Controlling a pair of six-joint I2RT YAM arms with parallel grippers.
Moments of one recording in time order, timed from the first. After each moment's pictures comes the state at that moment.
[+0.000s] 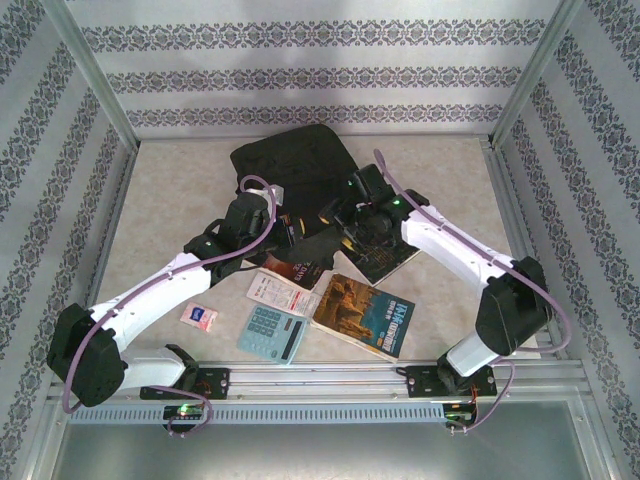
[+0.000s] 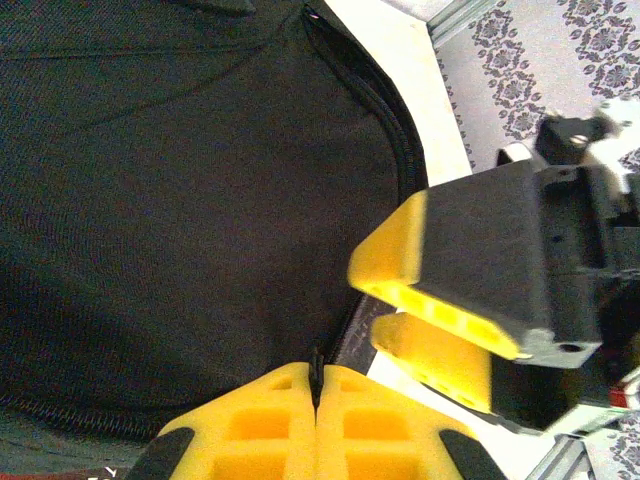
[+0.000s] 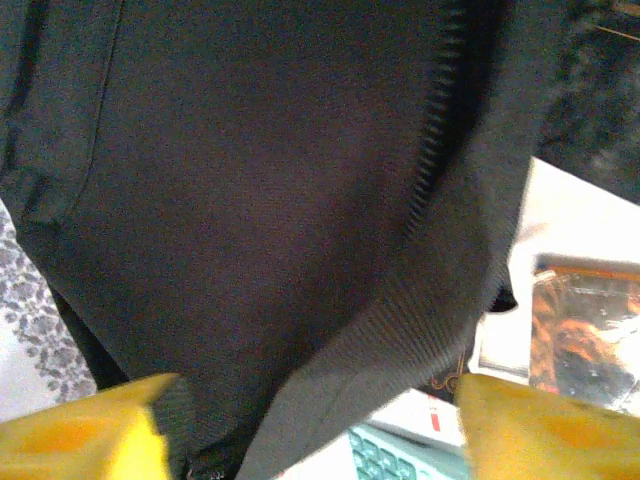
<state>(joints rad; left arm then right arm) -0.60 1.27 0.94 -0.20 0.15 -0.74 0.57 1.56 1.30 -0.71 -0.24 1.29</state>
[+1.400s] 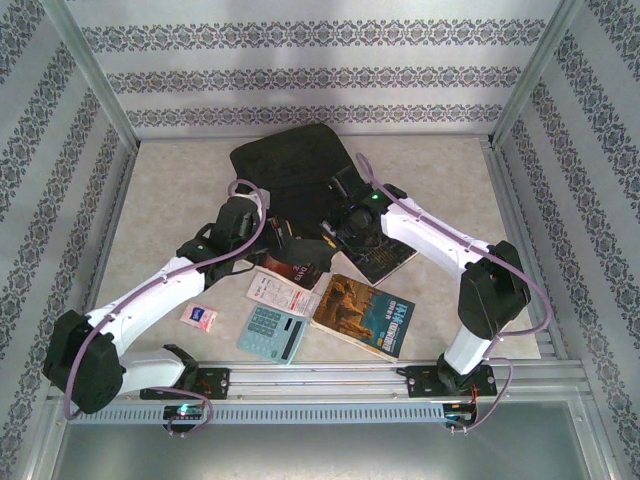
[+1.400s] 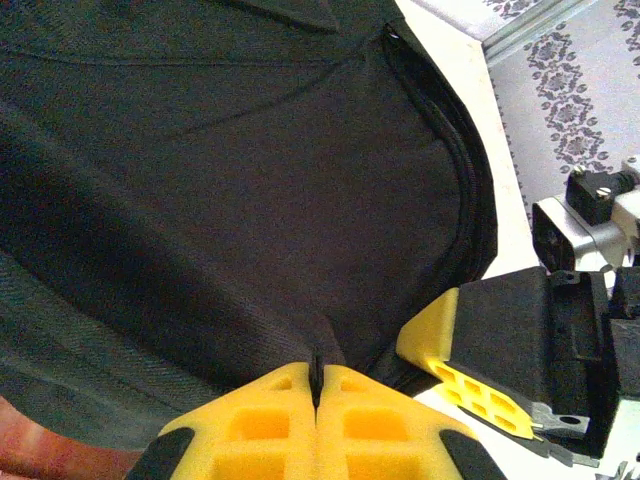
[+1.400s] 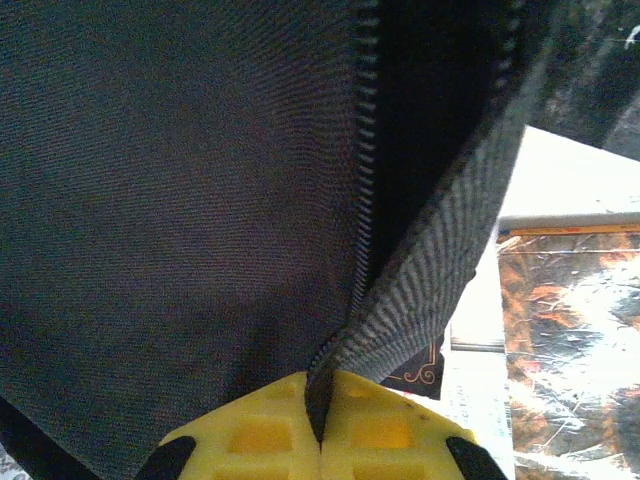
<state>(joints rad) -0.53 1.23 0.87 -0.21 0.13 -0.74 0.63 1.70 1.40 -0.83 -0.19 1.38</state>
